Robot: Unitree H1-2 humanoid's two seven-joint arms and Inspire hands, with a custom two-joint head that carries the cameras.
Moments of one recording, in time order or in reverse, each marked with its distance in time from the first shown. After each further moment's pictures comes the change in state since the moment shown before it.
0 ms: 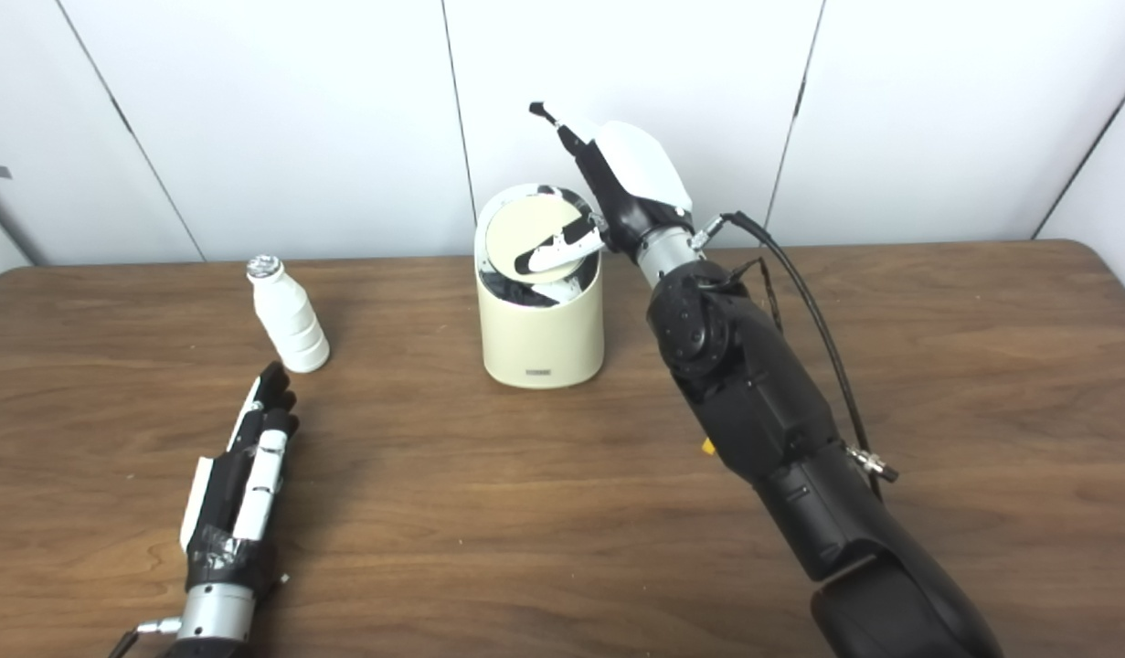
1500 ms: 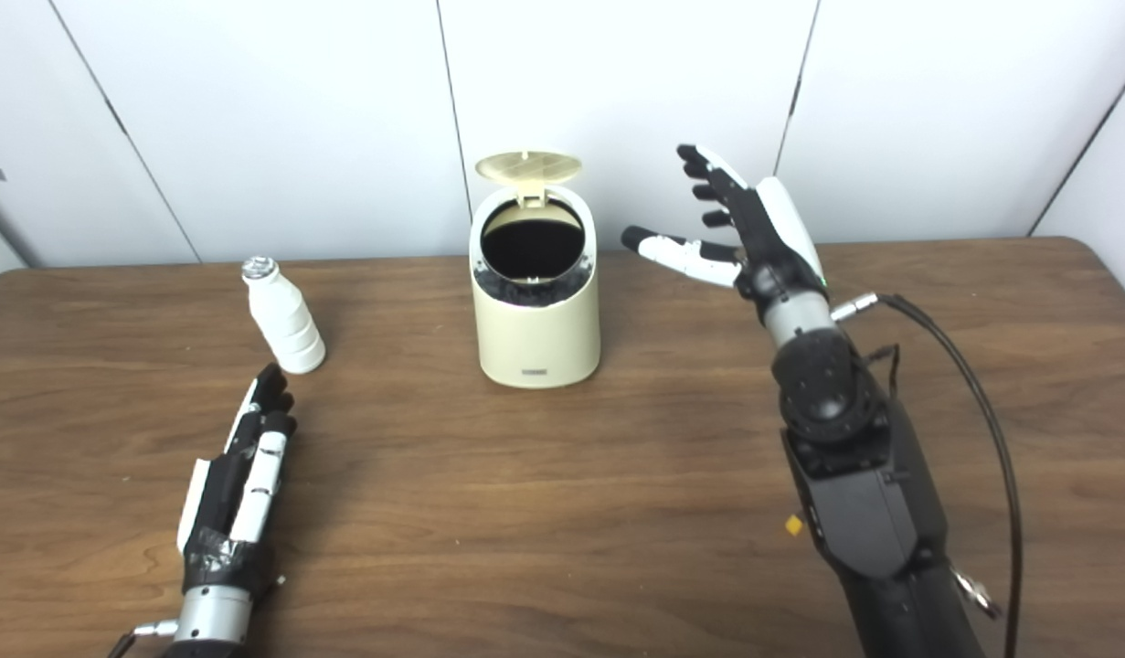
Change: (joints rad) left arm 0.001 0.005 0.003 -0.001 -0.009 0.000 -0.005; right arm 0.299 -0.043 -0.262 -0.388 0.237 0.201 0.103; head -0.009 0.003
